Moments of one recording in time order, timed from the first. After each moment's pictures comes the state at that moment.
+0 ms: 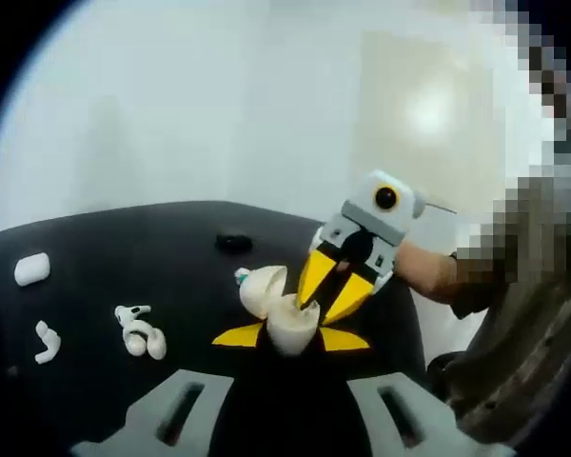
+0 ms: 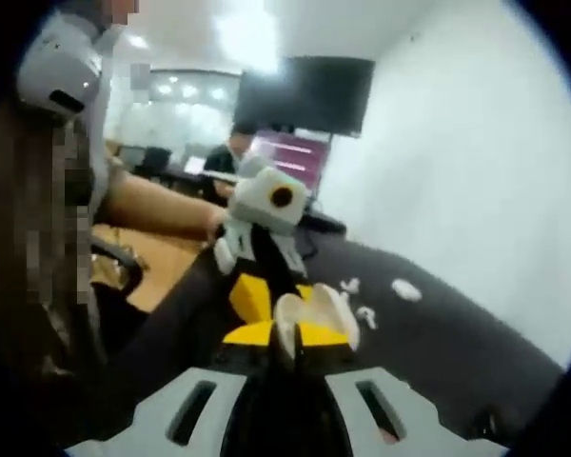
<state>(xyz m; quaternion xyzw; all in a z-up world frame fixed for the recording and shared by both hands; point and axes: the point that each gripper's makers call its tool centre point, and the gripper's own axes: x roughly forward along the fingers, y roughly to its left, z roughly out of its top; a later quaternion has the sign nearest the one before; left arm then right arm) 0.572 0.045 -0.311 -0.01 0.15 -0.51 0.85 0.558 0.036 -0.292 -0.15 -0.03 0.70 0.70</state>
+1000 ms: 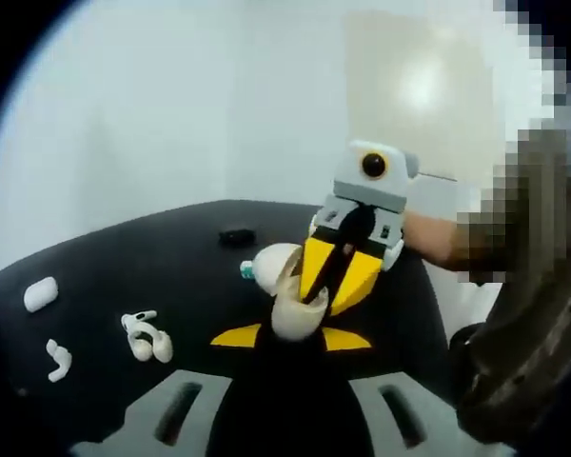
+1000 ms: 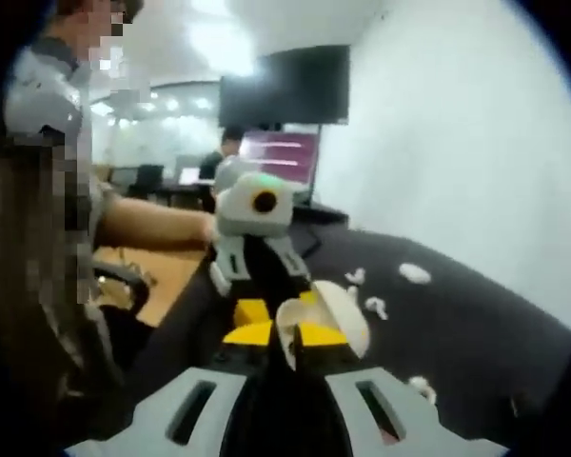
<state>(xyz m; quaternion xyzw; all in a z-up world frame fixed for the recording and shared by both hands) 0.581 0.046 -0.323 0.05 0.14 -0.50 0.85 0.561 0.040 -0.294 -0.13 0.01 0.70 0.71</state>
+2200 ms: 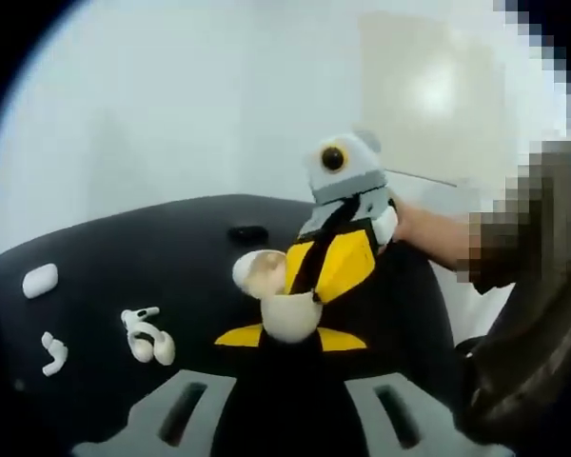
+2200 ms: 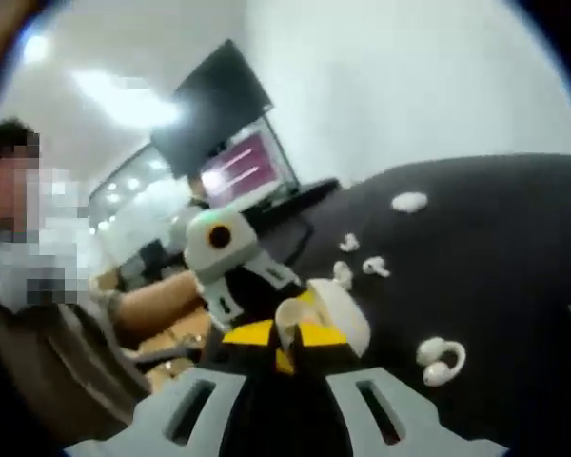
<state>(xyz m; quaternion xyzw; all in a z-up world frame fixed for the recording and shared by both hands) 0.585 0.038 -0.324 0.03 0.16 -0.48 0.86 0.581 0.047 -0.290 0.06 0.19 0.69 0.69</state>
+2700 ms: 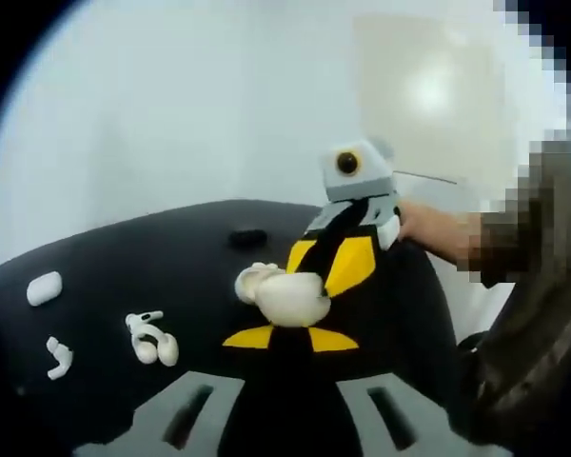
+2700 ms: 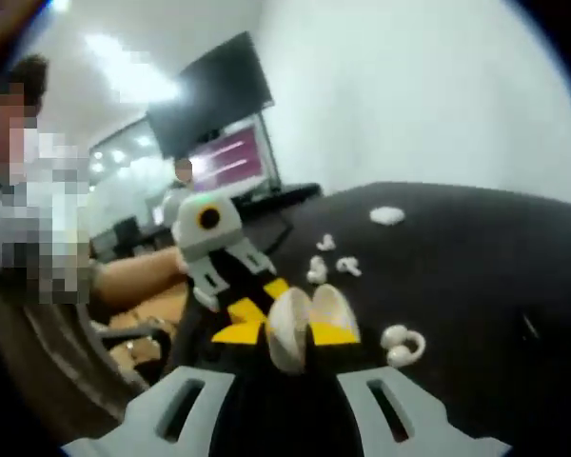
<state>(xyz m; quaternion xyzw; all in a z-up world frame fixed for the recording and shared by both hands) 0.602 0.059 -0.326 0.04 0.14 -0.49 0.86 0.579 0.028 -0.303 -0.01 0.17 0.68 0.72</state>
